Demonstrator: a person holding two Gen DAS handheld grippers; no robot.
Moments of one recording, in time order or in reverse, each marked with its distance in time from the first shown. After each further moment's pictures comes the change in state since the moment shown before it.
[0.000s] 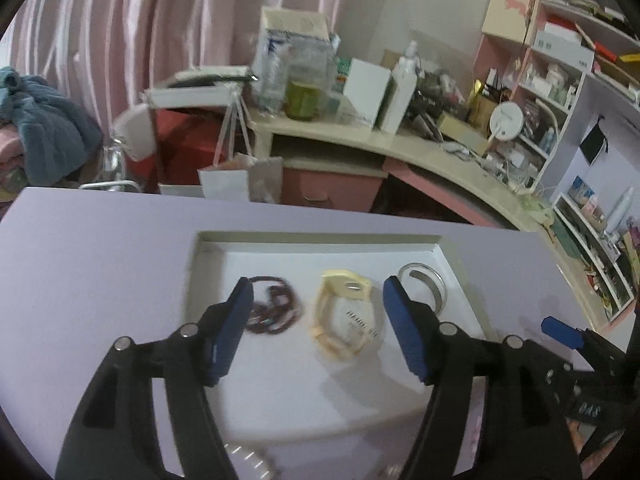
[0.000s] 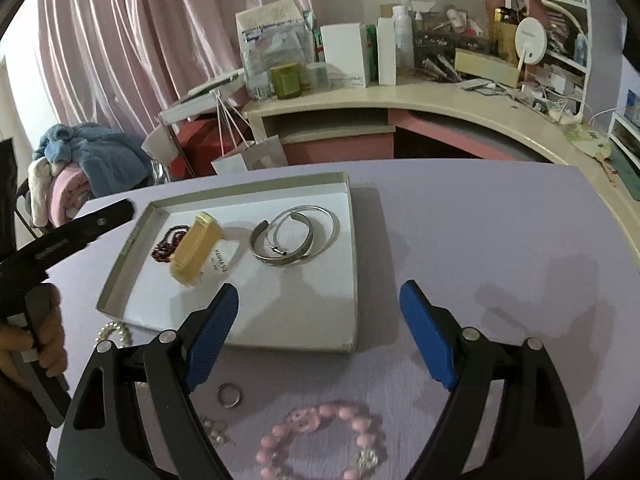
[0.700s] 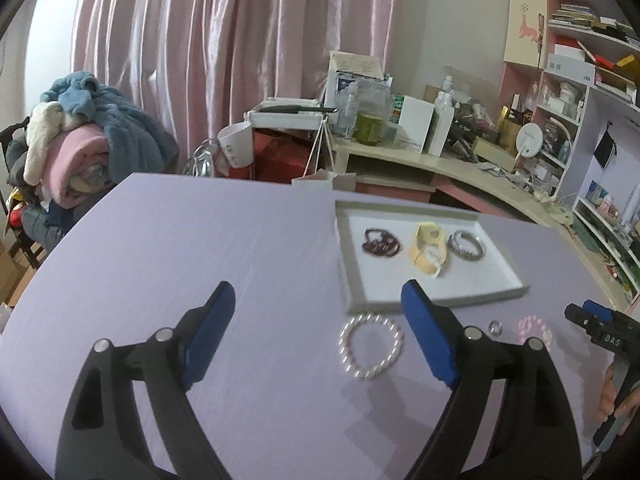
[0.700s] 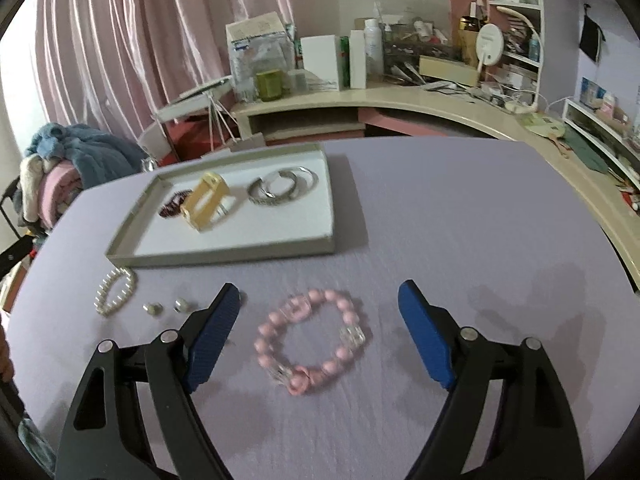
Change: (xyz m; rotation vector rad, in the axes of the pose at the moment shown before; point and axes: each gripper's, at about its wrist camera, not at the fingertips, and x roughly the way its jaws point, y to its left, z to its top) left arm -0.141 0.071 -0.094 -0.008 -0.114 0.159; right arm -0.052 0.008 -0.075 0.018 -0.047 -0.112
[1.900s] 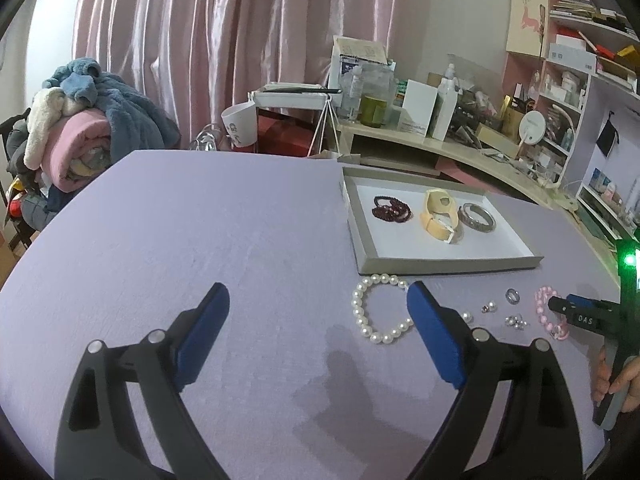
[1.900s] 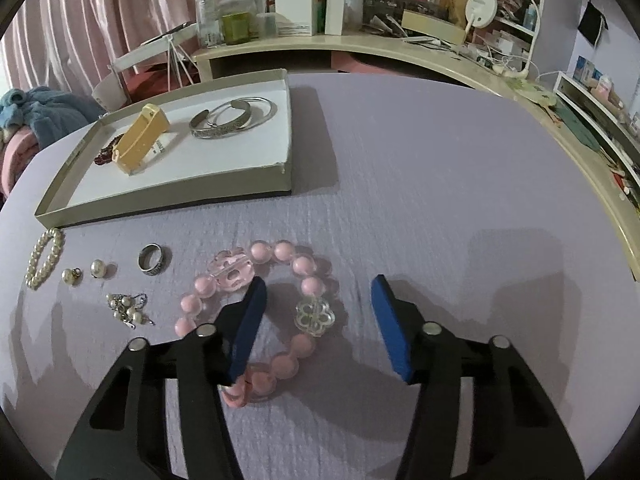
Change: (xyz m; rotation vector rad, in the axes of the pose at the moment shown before) left arm 0.017 0.012 -0.038 0.000 0.026 -0.004; right arm 0.057 -0.011 -0.018 -0.022 0.156 -0.116
